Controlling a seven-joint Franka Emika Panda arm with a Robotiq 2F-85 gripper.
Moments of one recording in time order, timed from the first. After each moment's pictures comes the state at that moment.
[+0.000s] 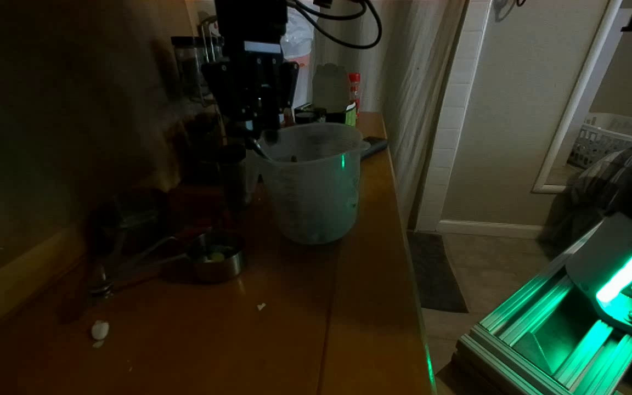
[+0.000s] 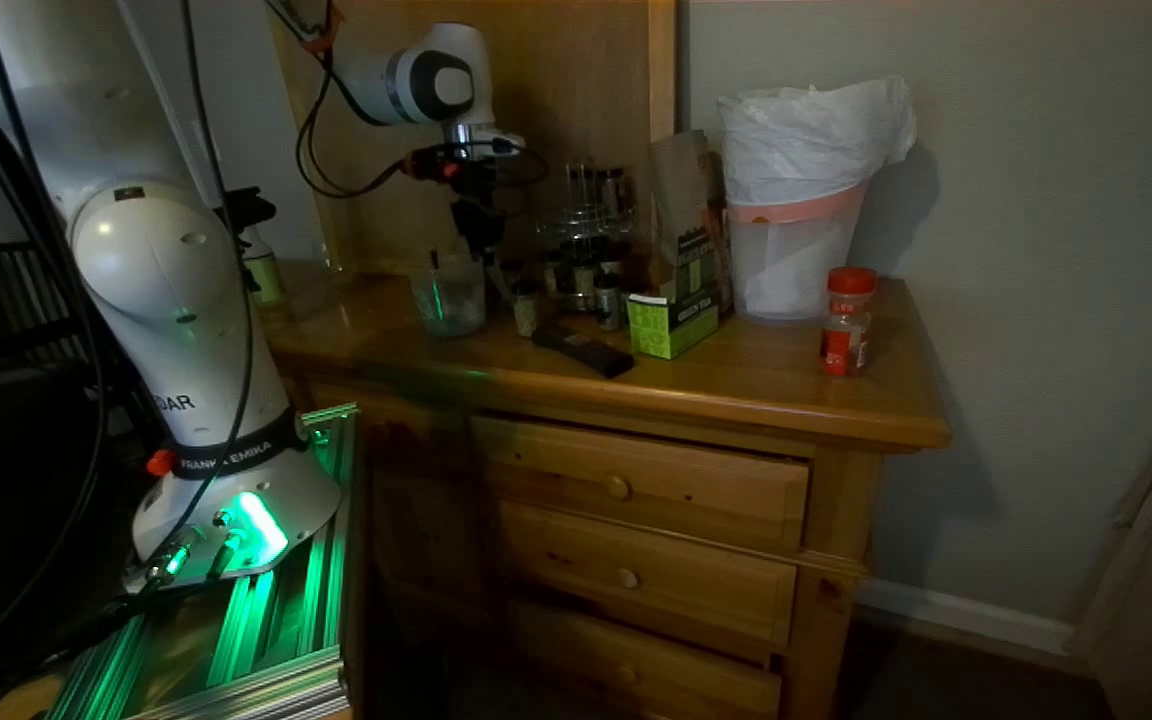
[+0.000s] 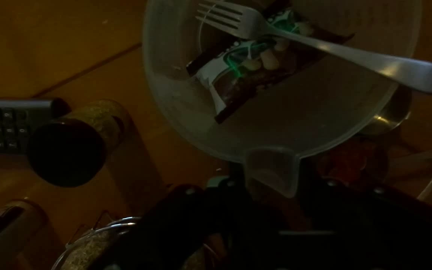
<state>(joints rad) 0.35 -0.05 0.41 -2.38 0.10 2.32 0.29</state>
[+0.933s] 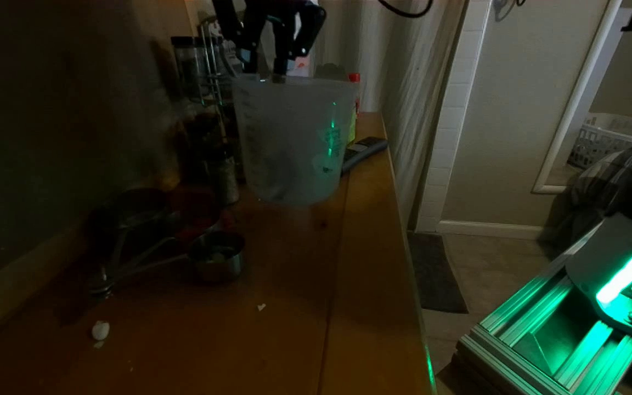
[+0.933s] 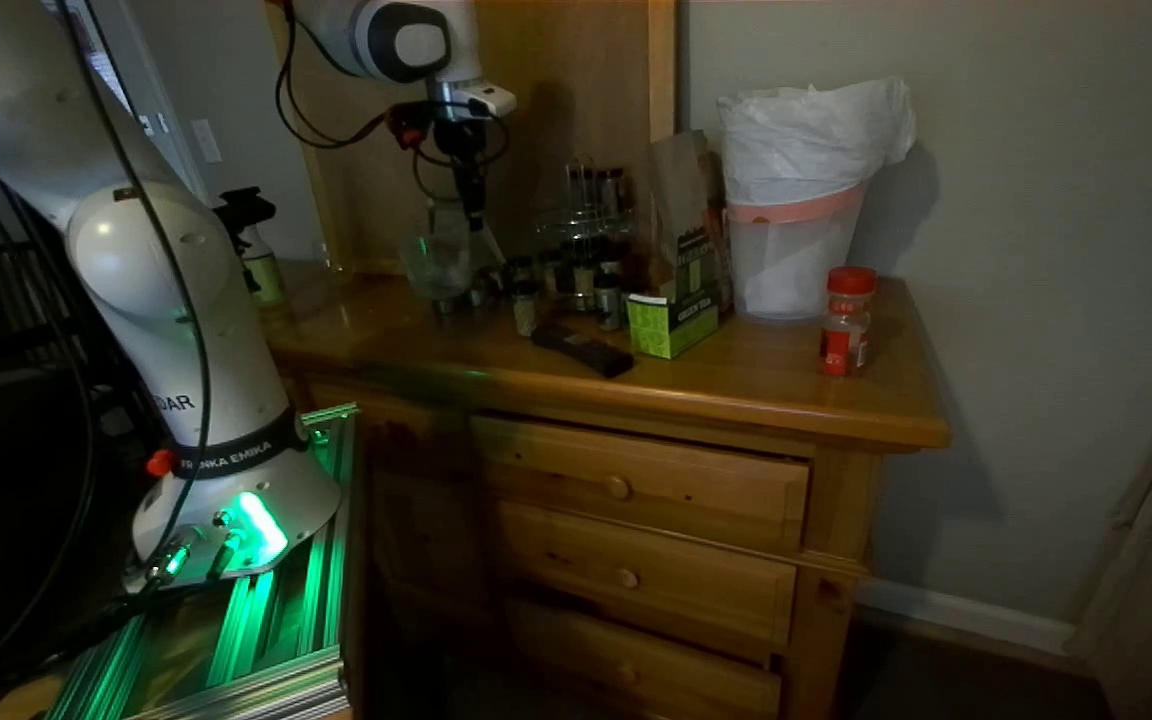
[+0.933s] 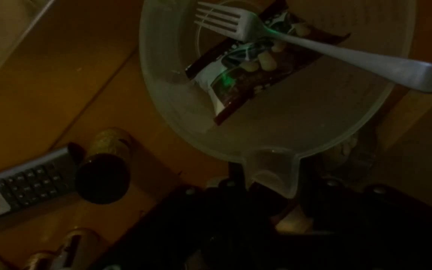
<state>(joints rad) 0.34 -0.30 0.36 -2.48 0.35 2.31 0.44</state>
